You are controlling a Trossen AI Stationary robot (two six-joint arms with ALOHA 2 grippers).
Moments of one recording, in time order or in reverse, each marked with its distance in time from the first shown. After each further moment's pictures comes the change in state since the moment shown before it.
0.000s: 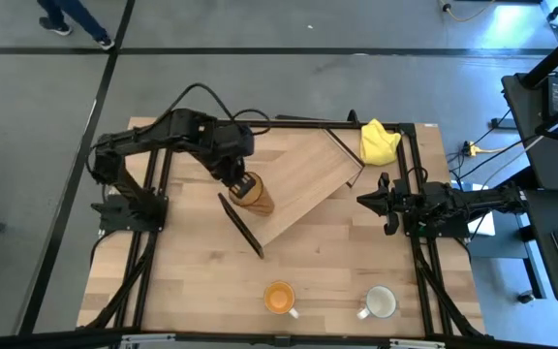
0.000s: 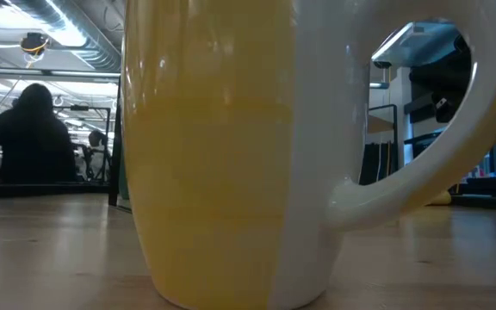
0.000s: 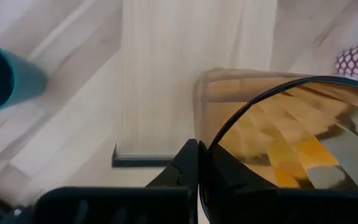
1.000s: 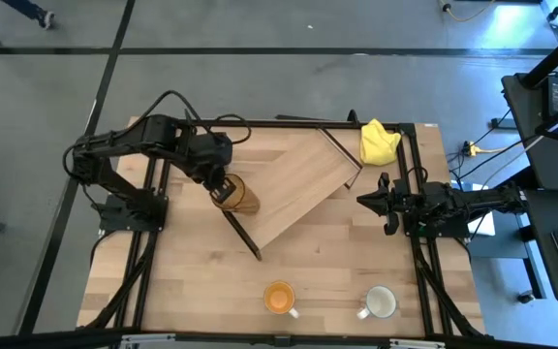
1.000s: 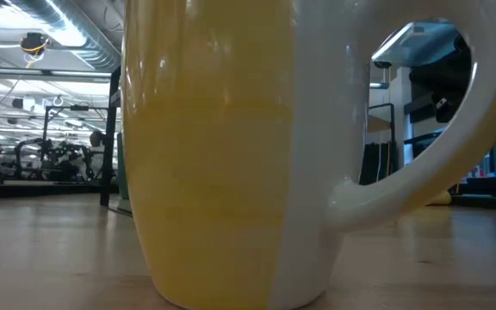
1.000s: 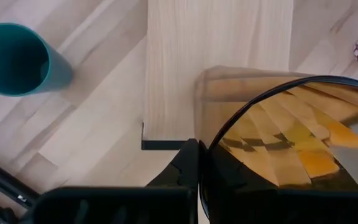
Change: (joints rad) left arm -0.065 -0.154 -0.156 0.004 -0.088 -0.016; right arm 0.000 0.000 0.000 0.000 0.000 0.000
